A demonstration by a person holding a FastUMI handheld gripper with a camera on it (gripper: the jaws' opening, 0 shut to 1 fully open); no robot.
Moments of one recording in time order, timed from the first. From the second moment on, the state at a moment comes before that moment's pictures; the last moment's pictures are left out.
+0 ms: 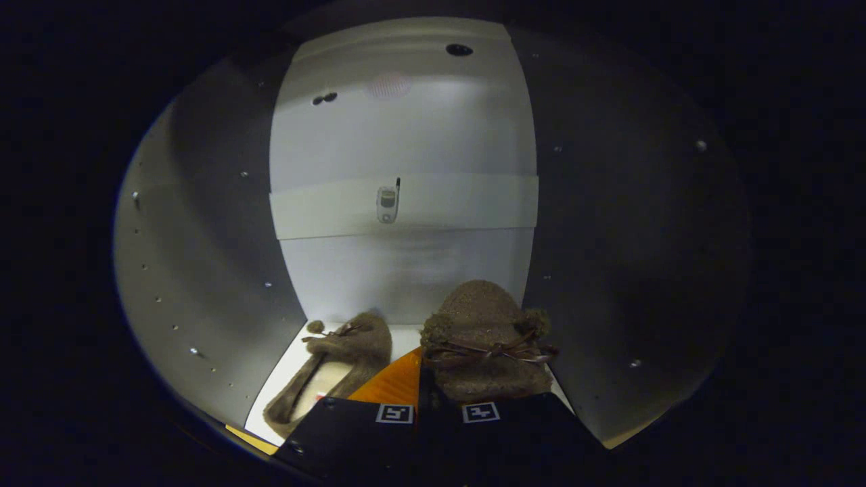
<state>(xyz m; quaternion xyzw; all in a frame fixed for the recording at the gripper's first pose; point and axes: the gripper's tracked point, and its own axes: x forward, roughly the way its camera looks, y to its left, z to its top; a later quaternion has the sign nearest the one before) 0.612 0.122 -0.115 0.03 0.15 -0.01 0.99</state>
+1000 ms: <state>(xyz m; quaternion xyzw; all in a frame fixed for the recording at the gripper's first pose) 0.605 0.140 -0.144 0.03 0.23 -0.02 0.97</state>
